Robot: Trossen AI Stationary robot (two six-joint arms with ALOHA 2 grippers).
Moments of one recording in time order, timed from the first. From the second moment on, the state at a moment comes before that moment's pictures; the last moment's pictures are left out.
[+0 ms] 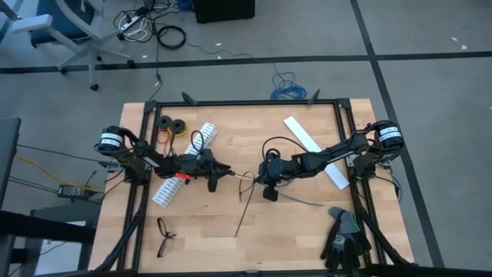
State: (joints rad) left arm -0.01 1.68 0.26 1.16 -0.13 -0.48; right arm 0.12 1.69 0.83 0.12 0.10 0.26
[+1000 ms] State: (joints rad) left arm -0.06 1.68 0.26 1.20 -0.30 -0.77; right arm 0.11 1.69 0.83 0.22 0.13 0.22
